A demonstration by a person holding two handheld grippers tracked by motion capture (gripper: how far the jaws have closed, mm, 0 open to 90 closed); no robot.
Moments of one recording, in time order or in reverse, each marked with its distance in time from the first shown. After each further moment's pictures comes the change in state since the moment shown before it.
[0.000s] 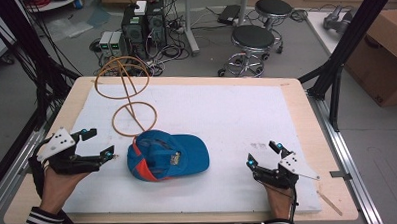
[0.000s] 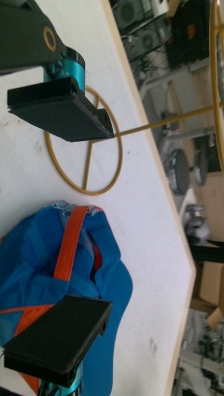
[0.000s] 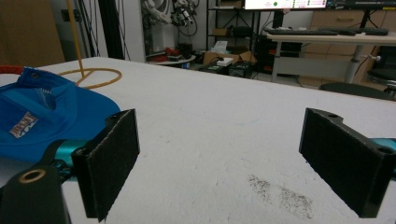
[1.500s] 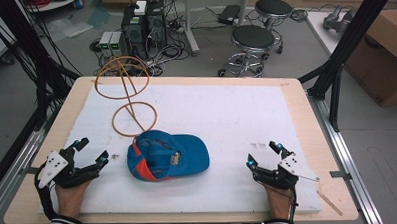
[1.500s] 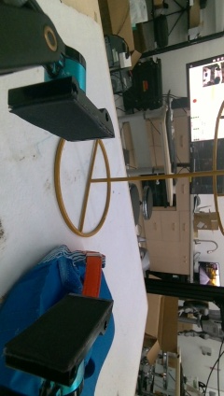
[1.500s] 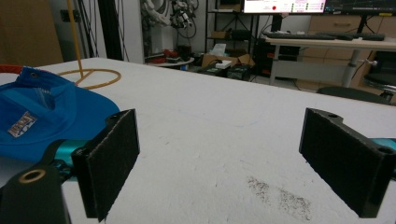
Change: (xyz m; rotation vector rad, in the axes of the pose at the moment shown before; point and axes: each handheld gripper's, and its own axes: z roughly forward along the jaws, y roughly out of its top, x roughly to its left) left arm 0.015 -0.098 0.001 -0.318 0.179 -0.035; right arm 0.003 -0.001 -0.002 -0.004 -0.005 -0.003
